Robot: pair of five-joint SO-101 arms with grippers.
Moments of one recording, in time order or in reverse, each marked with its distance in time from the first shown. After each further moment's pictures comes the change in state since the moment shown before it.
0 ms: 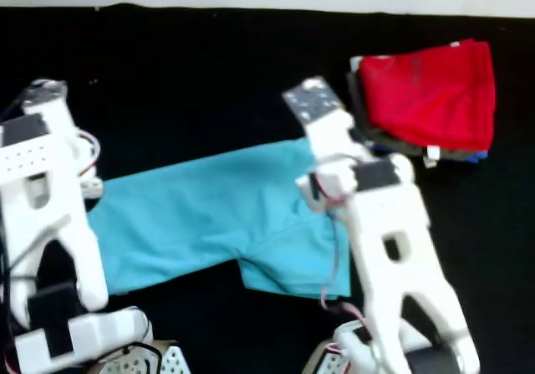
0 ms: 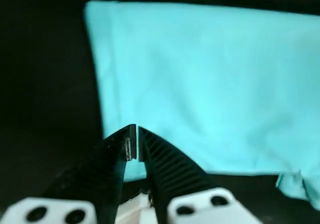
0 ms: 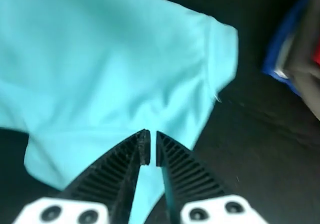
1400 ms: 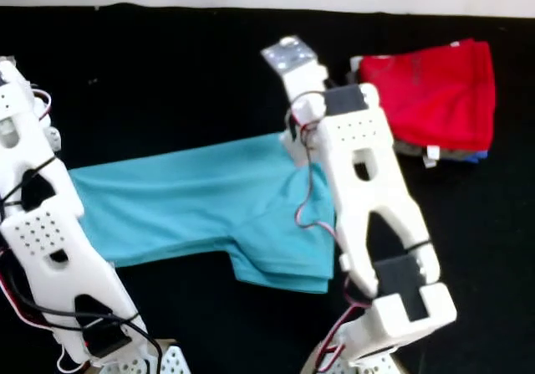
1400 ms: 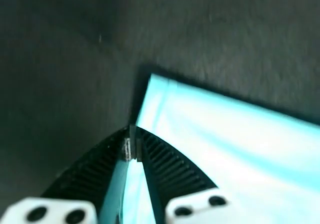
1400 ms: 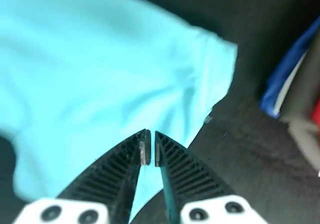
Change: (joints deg) left arm -9.2 54.5 -72.5 20.5 2.0; right arm -1.0 28.0 -33.1 13.1 0.0
